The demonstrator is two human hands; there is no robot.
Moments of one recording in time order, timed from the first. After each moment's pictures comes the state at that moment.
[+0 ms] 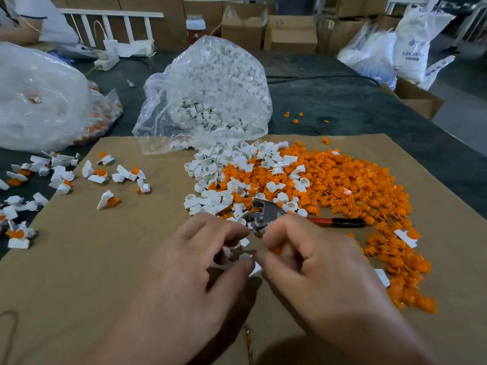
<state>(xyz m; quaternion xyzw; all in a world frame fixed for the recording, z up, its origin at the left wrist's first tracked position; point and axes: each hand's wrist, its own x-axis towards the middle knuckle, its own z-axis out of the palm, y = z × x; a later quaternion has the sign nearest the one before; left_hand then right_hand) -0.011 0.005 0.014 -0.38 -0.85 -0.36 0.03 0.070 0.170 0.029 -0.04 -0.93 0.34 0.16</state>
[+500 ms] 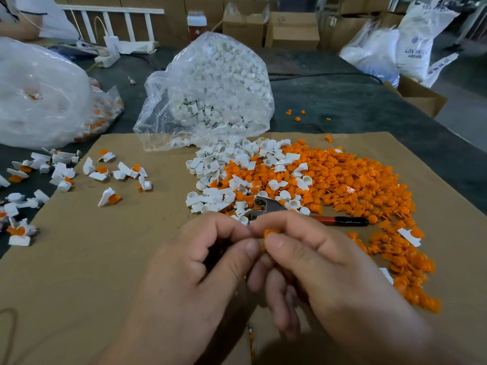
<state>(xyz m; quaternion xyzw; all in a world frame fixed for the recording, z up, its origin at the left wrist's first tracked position) -0.002 0.010 -0.004 -0.30 -0.76 -0.58 0.01 0.069 0.170 0.024 -0.01 -0.67 0.74 -0.01</state>
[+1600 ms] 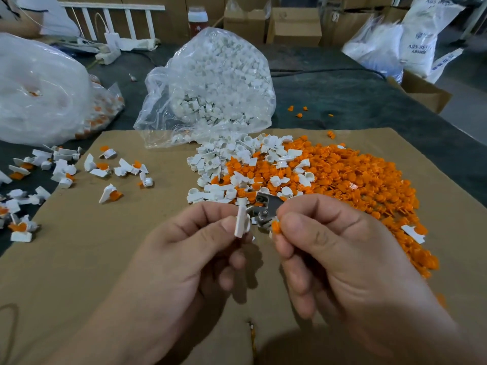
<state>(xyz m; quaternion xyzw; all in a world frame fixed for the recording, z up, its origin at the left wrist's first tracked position) -0.014 0.014 0.011 -0.11 -0.55 -0.79 -0.27 0.070 0.175 0.031 -0.03 -0.58 0.82 0.05</state>
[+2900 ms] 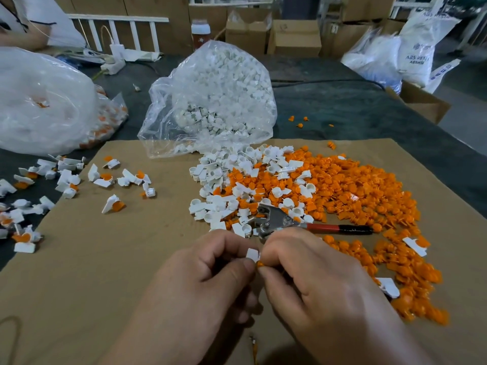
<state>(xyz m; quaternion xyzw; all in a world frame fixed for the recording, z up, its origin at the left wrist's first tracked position) -0.009 0.010 0.005 -0.17 -0.73 -0.61 -0.24 0.072 0.163 0.027 0.06 -0.94 0.24 0.22</state>
